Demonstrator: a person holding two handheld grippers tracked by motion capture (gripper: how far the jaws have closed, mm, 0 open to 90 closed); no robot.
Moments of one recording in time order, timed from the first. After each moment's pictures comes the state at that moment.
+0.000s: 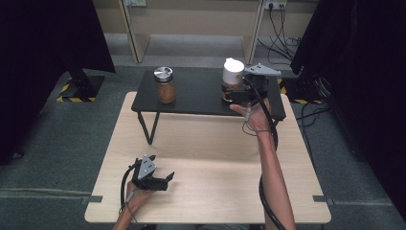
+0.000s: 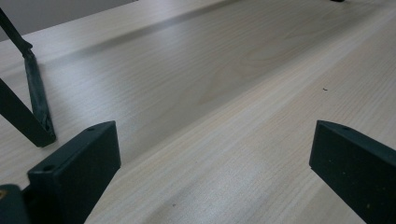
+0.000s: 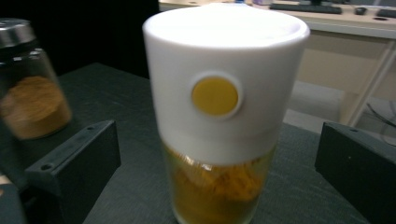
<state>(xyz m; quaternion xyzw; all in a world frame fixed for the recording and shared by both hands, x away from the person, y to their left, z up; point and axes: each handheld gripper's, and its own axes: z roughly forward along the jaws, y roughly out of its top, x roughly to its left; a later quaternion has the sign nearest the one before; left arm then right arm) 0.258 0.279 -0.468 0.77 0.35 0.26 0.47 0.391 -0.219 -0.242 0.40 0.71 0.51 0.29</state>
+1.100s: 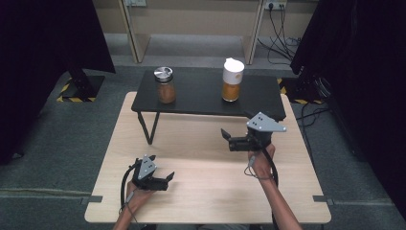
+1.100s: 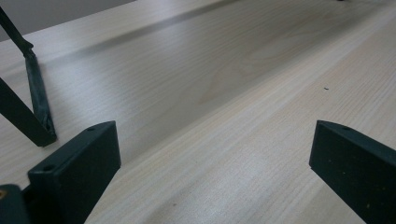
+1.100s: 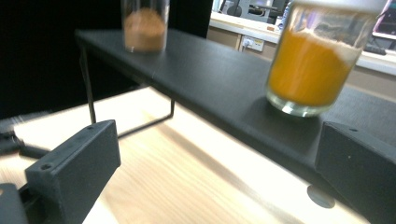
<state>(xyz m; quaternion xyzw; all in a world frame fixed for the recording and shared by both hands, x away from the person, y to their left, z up) 0.258 0.277 -0.469 0.77 0.35 0.26 0.46 0.298 -0.246 -0.331 0.28 0.73 0.54 0.31</state>
